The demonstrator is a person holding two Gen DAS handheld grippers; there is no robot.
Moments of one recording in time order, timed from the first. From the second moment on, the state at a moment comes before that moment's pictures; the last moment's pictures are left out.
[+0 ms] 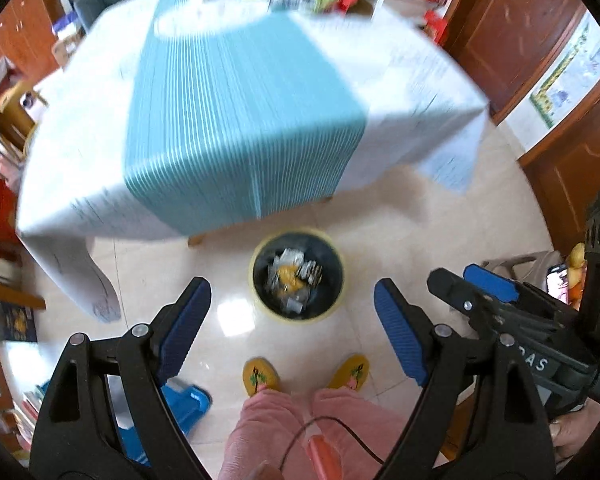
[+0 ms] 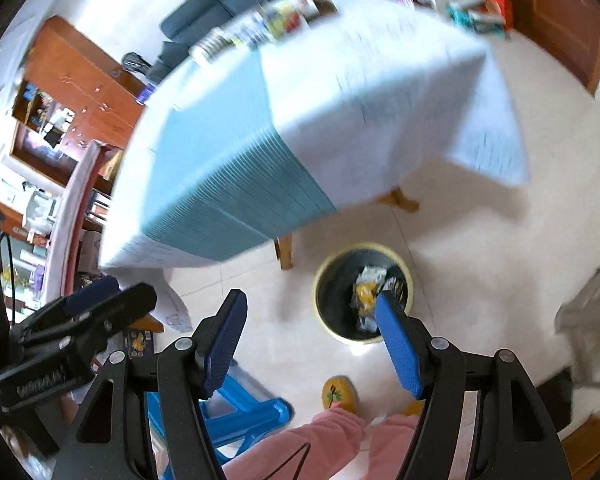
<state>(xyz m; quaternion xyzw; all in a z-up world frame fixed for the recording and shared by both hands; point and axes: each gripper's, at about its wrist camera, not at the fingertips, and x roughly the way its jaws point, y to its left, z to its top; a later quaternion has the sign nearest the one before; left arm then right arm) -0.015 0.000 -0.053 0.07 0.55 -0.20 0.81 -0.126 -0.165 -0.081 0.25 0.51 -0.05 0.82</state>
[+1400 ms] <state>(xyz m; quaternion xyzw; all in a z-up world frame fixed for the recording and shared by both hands) 0.152 -0.076 0.119 0.10 0.45 -0.19 0.87 0.060 -0.262 0.072 0.18 0.43 -0.04 0.88</state>
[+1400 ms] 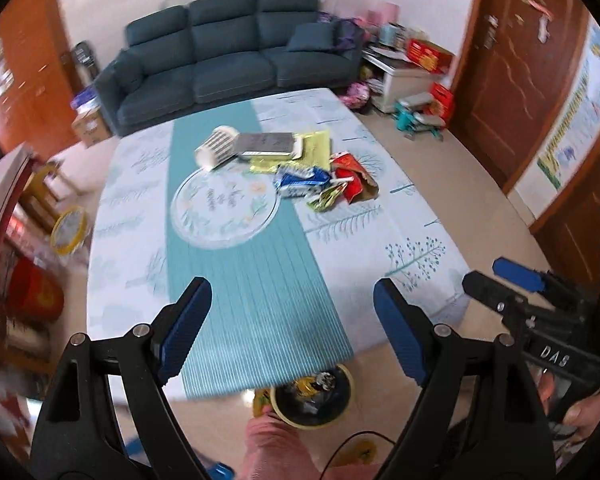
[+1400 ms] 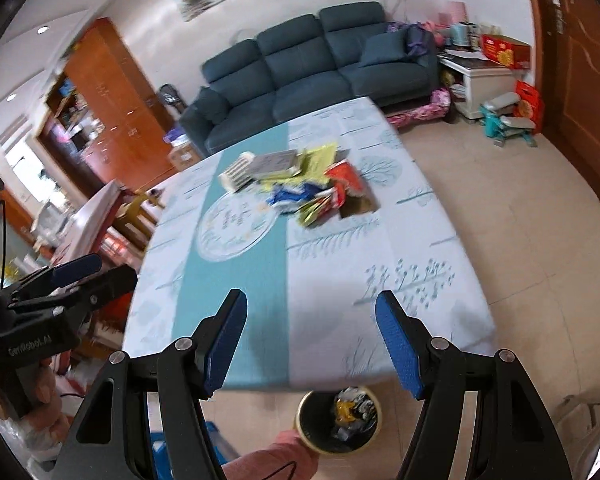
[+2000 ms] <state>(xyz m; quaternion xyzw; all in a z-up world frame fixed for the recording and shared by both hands) 0.385 -0.159 -0.003 0.29 0.46 -0.32 0.78 0.298 -0.309 -0.036 0.21 0.50 -0.16 0.83</state>
